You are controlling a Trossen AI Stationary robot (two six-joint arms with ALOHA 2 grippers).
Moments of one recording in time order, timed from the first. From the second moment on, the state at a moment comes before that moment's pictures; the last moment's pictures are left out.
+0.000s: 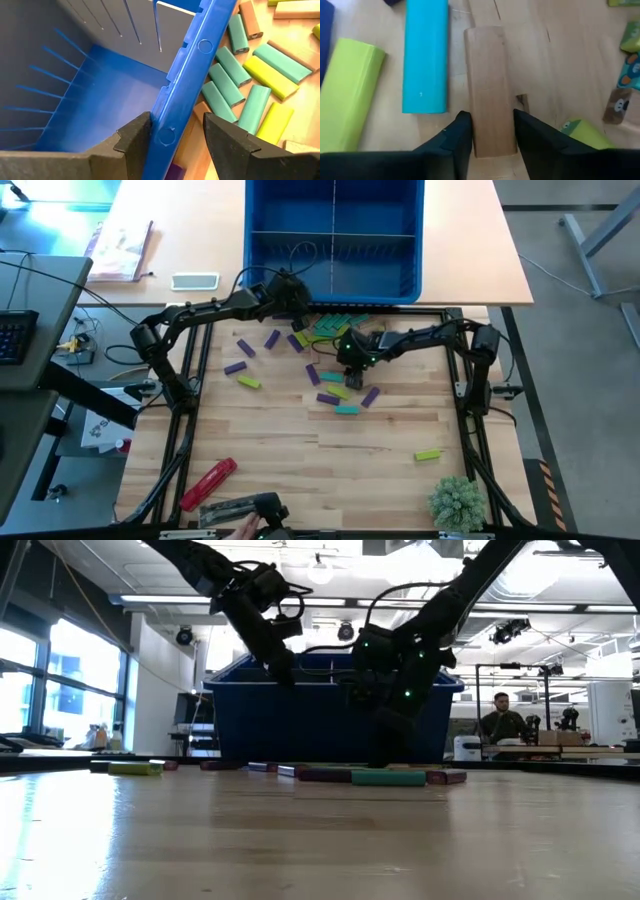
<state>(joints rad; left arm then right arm) 0.59 1.72 1.28 -0.30 -0.24 0.43 -0.36 1.95 1.07 -0.30 -0.05 -0.18</state>
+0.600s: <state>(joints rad) 0.59 1.72 1.28 -0.27 -0.25 0.38 -0.30 1.64 1.21 -0.77 0.24 0.17</state>
